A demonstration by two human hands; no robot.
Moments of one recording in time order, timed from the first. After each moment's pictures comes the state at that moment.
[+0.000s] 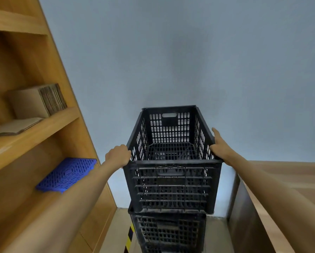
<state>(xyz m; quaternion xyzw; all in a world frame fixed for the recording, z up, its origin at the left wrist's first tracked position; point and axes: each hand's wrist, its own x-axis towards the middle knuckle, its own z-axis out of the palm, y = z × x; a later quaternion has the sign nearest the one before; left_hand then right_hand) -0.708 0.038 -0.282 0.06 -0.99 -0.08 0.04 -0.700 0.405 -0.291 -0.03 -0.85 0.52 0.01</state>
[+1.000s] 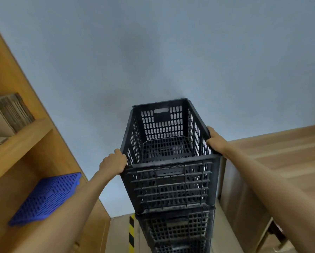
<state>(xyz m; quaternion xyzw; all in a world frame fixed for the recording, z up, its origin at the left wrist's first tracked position) -0.730 -0.008 -0.298 -0.01 -1.00 -0.07 0.00 -0.664 0.348 -0.296 -0.15 -0.87 0.47 0.05</state>
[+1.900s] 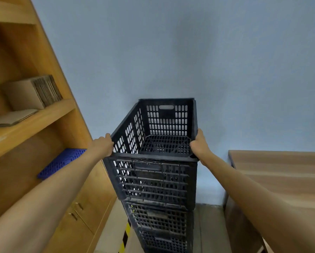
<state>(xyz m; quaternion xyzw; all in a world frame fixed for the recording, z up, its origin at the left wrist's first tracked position) -0.689 0.044 -0.266 0.10 -0.99 0.07 0.00 -0.689 0.373 -0.324 -0.08 -0.80 0.60 0.04</state>
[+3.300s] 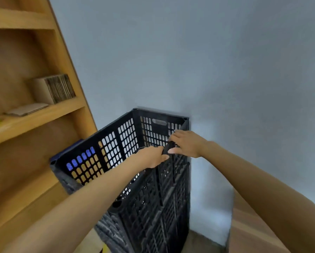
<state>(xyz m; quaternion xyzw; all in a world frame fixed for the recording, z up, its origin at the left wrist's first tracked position) -0.790 0.364 -0.259 0.02 -0.99 -0.03 -0.12 -0.879 0.525 -0.260 0.47 -0.88 -0.03 0.04</state>
